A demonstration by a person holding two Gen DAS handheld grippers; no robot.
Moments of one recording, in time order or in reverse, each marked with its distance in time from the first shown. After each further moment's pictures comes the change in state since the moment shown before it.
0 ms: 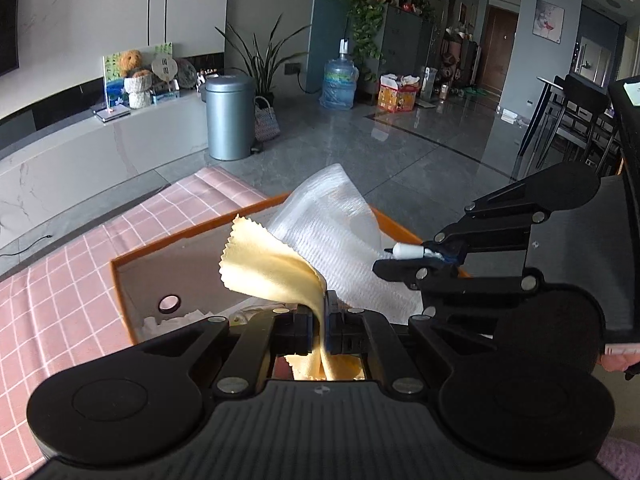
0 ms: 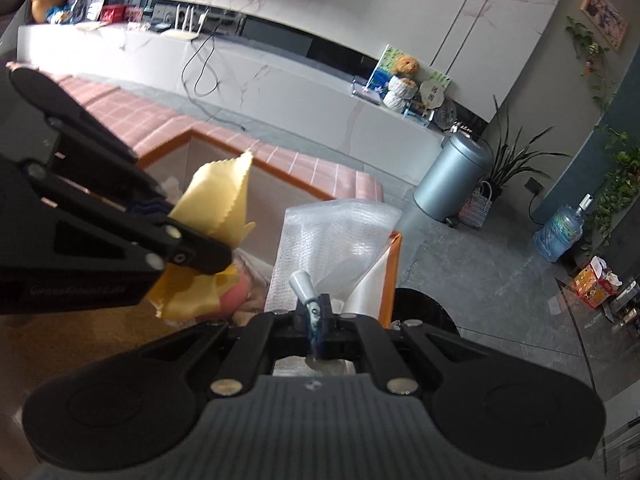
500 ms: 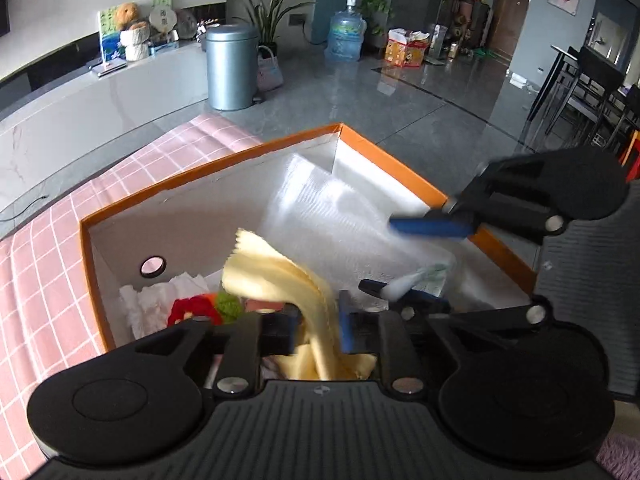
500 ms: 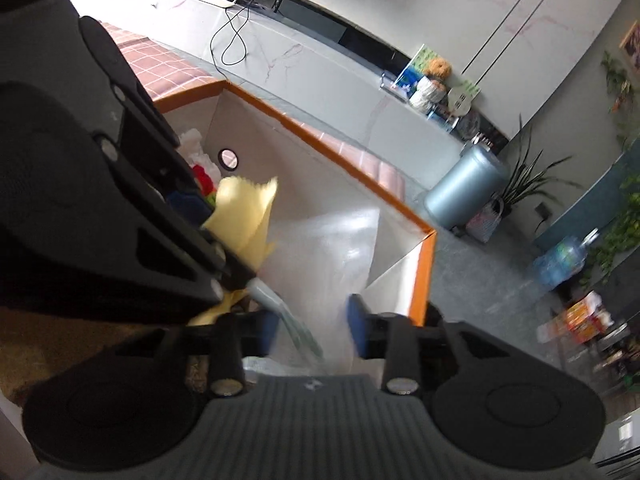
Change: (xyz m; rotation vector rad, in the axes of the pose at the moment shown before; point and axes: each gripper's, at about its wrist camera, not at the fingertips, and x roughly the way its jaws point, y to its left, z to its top) left arm 0.022 0.002 -0.001 -0.023 0.157 0.014; right arm 0.019 0.020 -0.005 -0.154 0.026 -0.012
